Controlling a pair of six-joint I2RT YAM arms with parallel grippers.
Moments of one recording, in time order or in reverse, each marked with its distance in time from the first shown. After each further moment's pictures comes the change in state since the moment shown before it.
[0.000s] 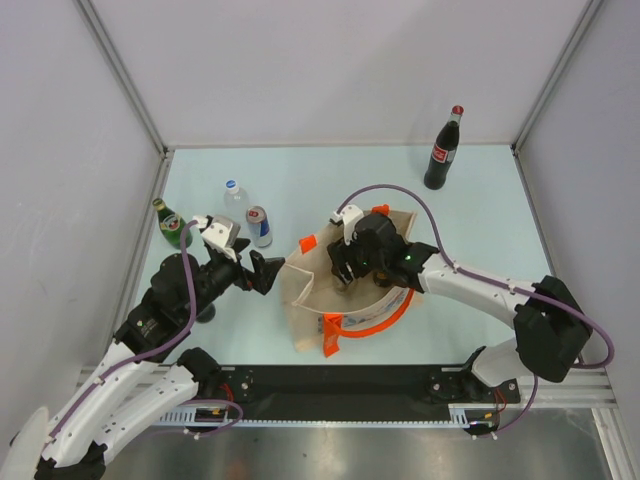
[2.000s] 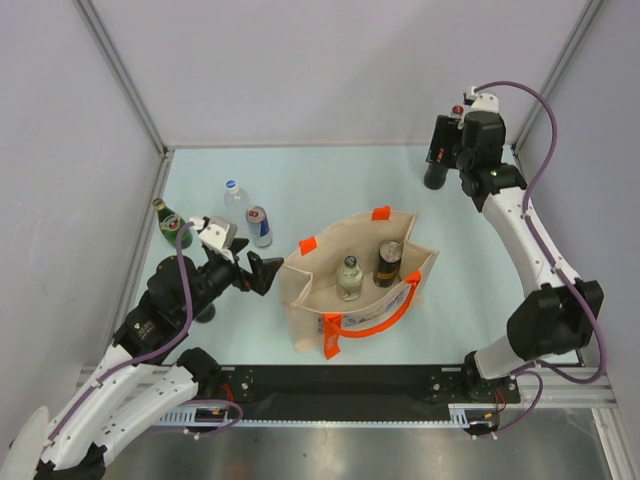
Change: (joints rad) left arm 0.000 -0.019 0.000 0.000 0.000 0.000; right arm -0.626 0.044 0.503 -0.173 0.210 0.093
